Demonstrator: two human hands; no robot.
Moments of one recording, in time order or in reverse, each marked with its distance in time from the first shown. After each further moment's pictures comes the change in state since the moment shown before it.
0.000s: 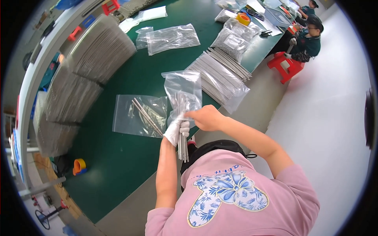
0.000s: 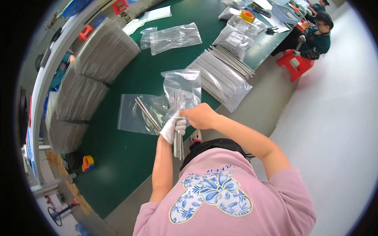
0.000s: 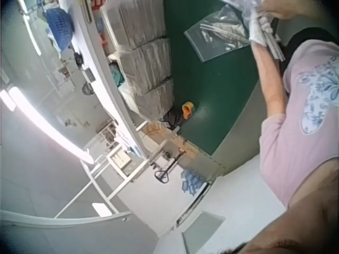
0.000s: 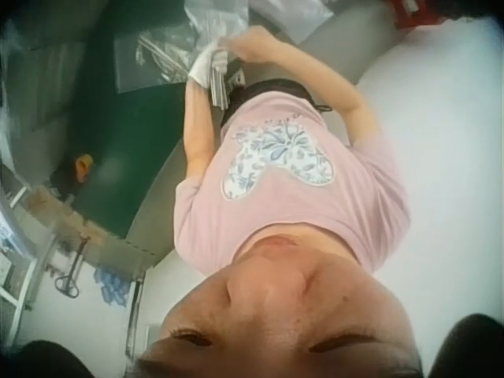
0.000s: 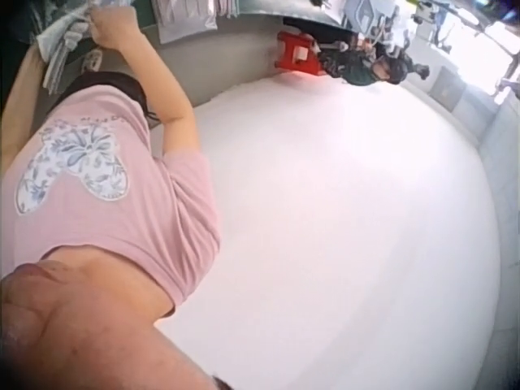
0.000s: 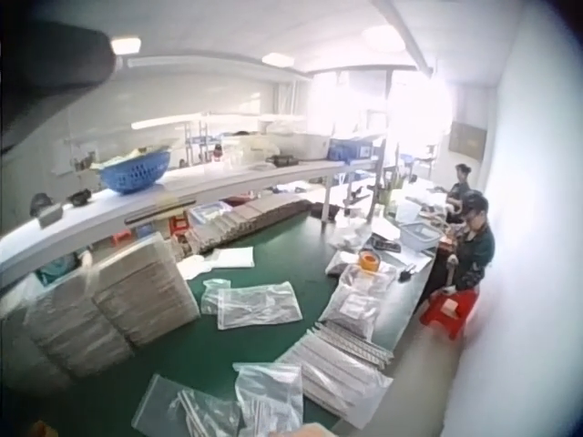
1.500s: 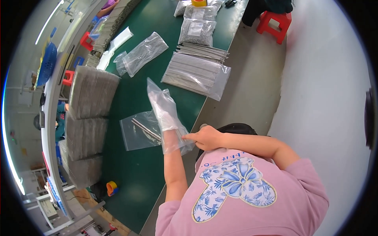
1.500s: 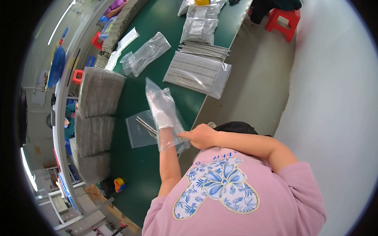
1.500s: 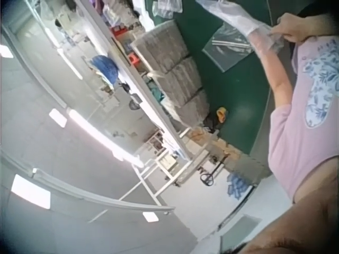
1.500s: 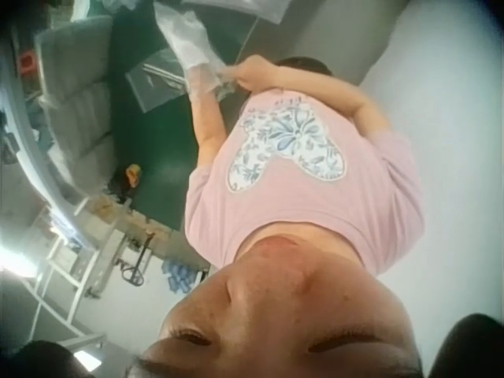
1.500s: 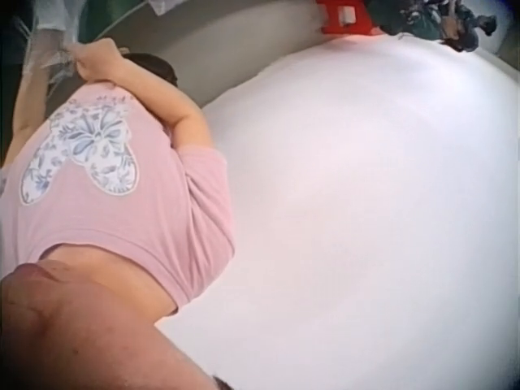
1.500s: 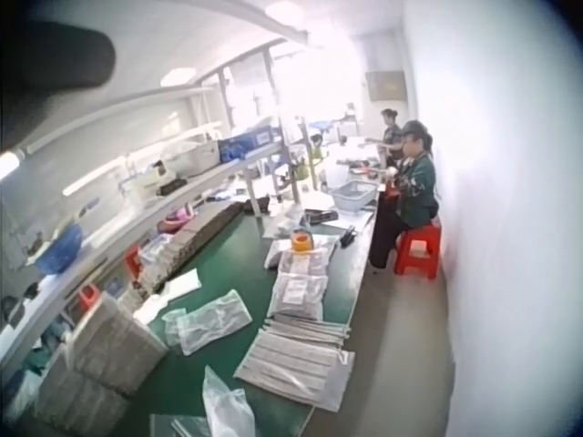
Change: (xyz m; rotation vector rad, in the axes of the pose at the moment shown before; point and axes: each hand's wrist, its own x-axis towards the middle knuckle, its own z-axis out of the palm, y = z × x) left_hand 0.076 0.026 0.066 1.774 0.920 1.336; right_hand -0.088 -0.014 0.063 0.303 0.338 -0.113
